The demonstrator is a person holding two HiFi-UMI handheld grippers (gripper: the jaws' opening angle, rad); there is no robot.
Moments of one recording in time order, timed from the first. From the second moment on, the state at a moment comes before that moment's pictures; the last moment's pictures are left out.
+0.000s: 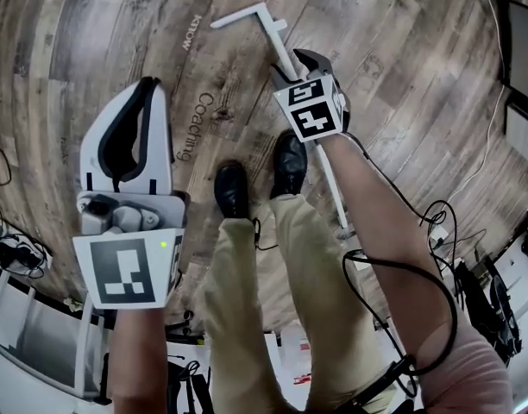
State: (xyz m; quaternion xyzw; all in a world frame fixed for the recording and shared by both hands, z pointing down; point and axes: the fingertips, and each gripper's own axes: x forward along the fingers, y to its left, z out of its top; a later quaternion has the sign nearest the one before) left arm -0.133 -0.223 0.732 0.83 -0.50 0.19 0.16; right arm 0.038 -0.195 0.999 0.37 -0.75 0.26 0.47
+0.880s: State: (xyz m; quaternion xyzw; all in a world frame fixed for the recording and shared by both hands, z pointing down) left arm -0.136 -0.217 0.754 0.83 -0.50 0.21 0.16; right arm 0.056 -0.181 1.081 0.36 -0.72 0.30 0.52
